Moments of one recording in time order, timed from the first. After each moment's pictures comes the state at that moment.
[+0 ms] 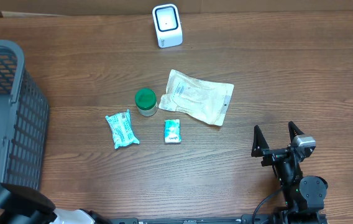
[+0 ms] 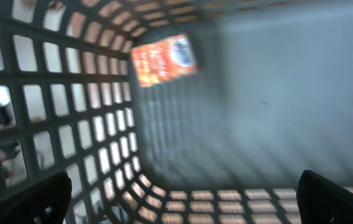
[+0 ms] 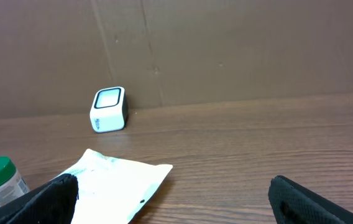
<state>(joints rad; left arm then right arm) 0.92 1.69 1.76 -1.45 -0.29 -0.53 0.02 0.01 0.02 -0.02 -0.13 0.15</state>
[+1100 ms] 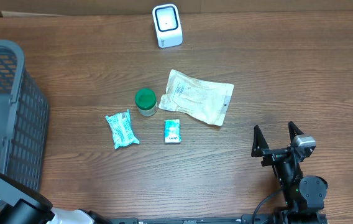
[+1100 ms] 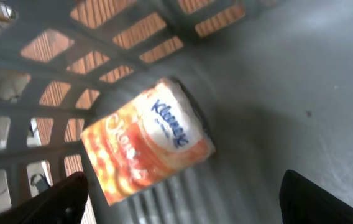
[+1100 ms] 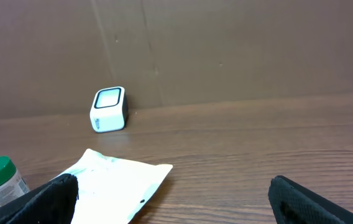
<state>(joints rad) 0.95 1.71 1.07 -0.53 -0.46 -0.12 0.02 0.01 0.02 -0.02 -0.13 0.15</state>
